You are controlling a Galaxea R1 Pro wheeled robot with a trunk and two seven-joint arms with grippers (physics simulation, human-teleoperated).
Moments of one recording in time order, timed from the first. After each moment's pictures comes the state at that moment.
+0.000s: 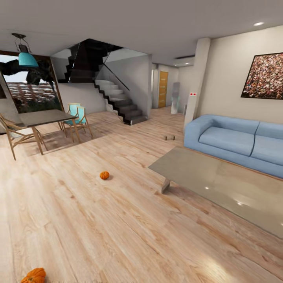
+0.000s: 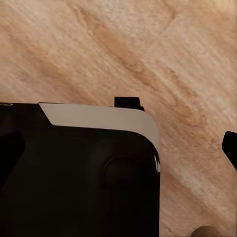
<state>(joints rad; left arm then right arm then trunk) 0.02 0.00 0.00 -0.01 0.00 -0.01 0.00 -0.07 0.00 0.01 -0.09 0.01 -0.18 -0.03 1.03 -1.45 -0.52</state>
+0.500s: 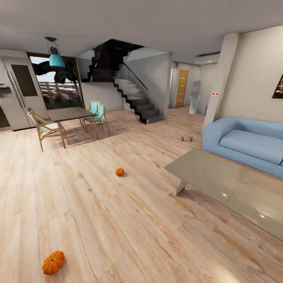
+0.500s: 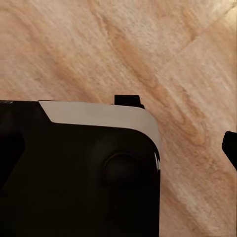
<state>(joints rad) 0.02 0.00 0.00 -0.01 0.00 -0.01 0.00 -0.07 0.00 0.01 -0.09 0.01 -0.18 -0.03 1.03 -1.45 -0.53</state>
